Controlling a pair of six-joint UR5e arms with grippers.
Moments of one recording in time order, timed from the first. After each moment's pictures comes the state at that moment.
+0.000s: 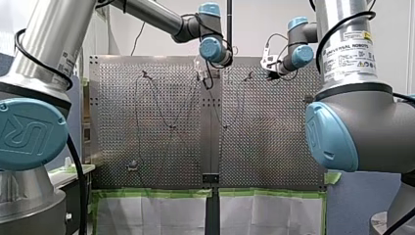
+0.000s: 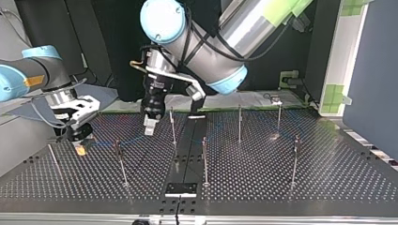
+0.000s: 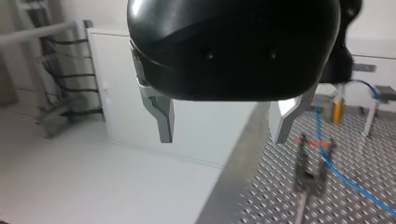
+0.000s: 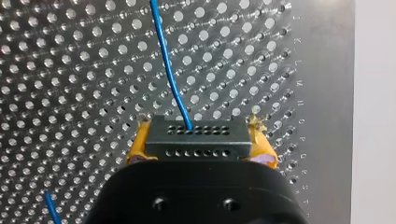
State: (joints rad) left arm -0.72 -1.84 -1.40 -2.86 -1.99 -1.85; right arm 1.77 -1.29 1.40 -0.05 1.23 1.75
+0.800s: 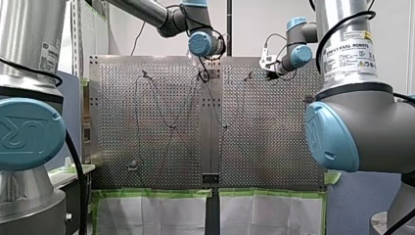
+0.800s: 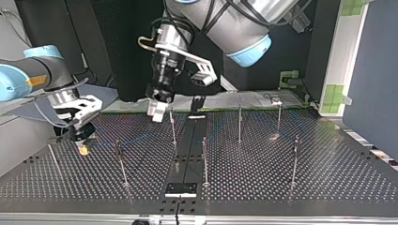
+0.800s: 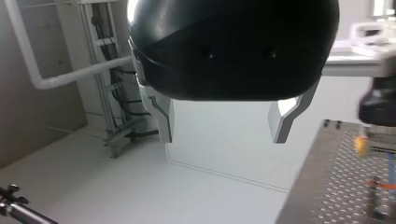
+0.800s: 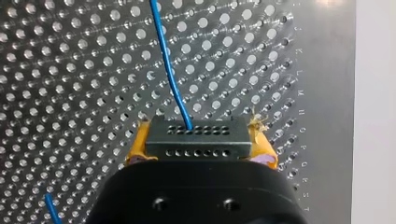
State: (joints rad) left arm -0.73 -1.69 -1.60 -2.65 -1.99 -1.89; right arm 1.78 -1.29 1.40 -0.05 1.23 1.75
